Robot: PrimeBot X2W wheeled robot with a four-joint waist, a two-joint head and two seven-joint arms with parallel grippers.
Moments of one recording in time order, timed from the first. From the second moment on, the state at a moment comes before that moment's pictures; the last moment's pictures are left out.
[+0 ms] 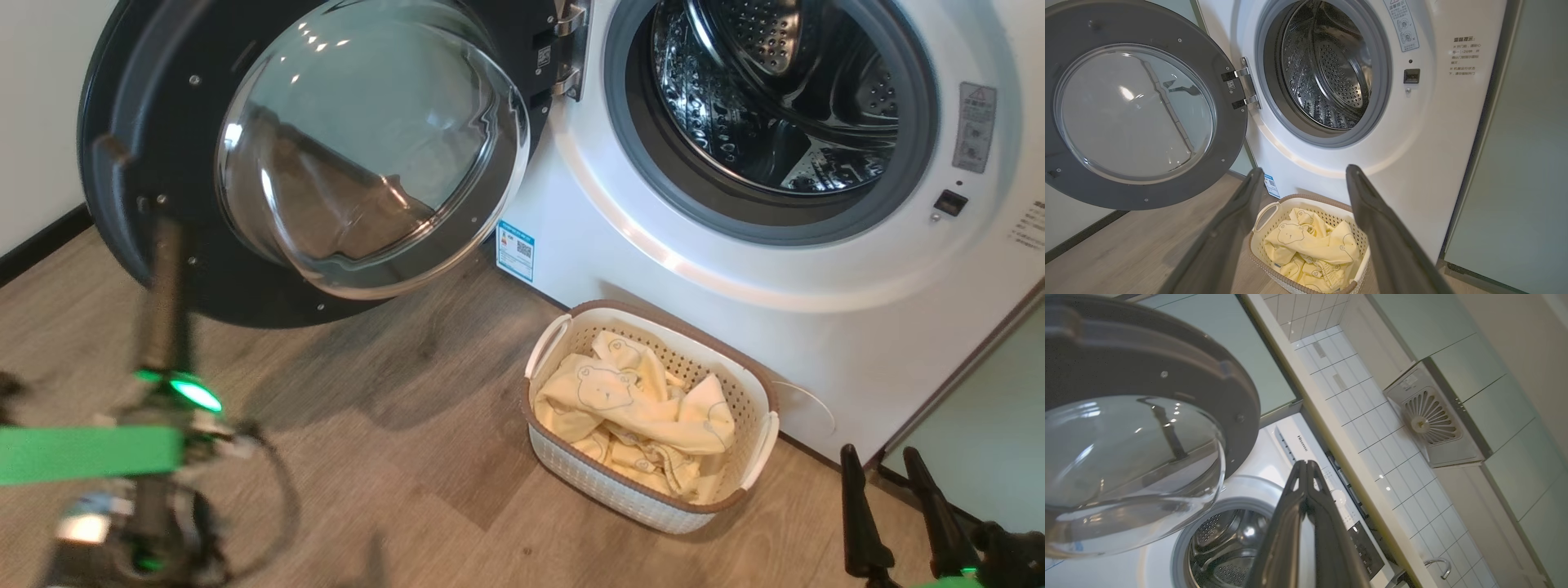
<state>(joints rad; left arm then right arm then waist) -0.01 0.16 0.06 -0.37 -1.35 -0.12 -0.23 0.16 -0.03 0.07 0.07 0.26 0.13 -0.26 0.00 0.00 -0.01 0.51</state>
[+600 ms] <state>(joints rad) -0.57 0.58 0.35 0.00 -1.60 0.02 -0.07 0.16 -0.03 0.07 0.07 0.24 0.13 -0.26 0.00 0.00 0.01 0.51</state>
